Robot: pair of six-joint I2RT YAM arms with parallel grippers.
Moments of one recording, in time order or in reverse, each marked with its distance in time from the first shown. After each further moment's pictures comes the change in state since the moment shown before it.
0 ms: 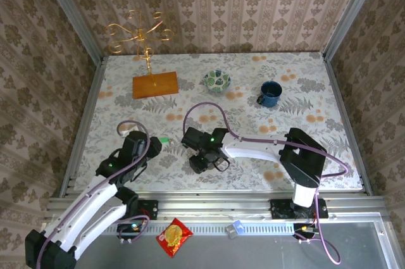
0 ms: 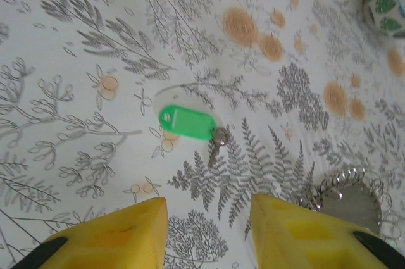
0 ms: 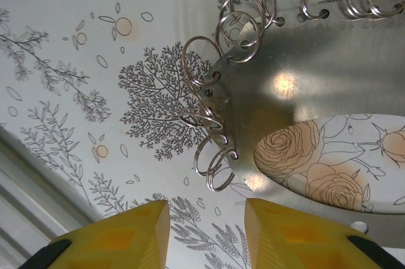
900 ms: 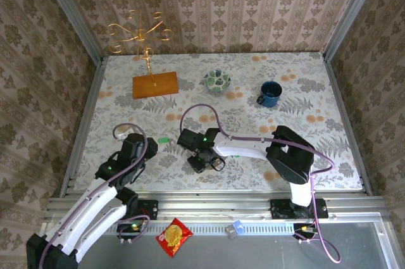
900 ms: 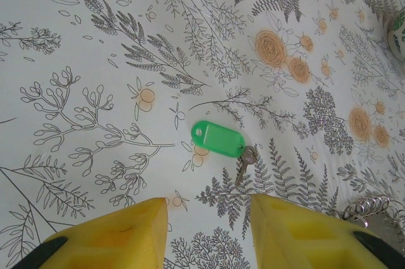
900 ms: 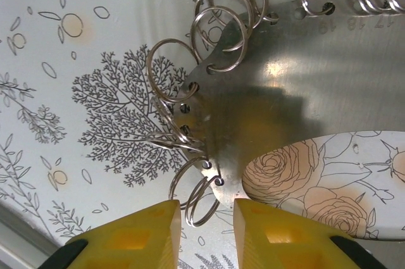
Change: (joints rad) left arm 0.024 -0.031 -0.037 -0.003 -0.056 -0.027; right arm 0.001 0.099 0.058 -0.037 0.029 0.000
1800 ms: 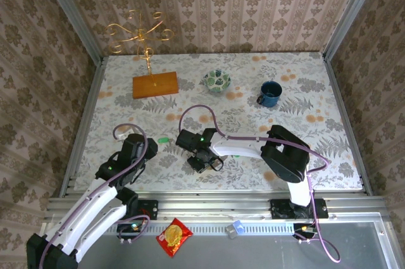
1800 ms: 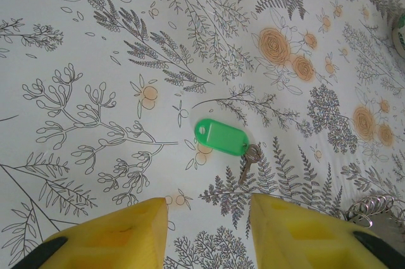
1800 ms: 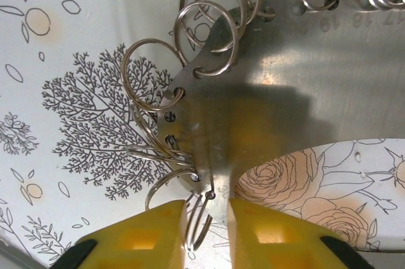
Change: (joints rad) left arm 0.000 0.000 -0.006 0.000 0.000 0.000; right arm 0.000 0.042 0.028 -0.027 0.018 -0.001
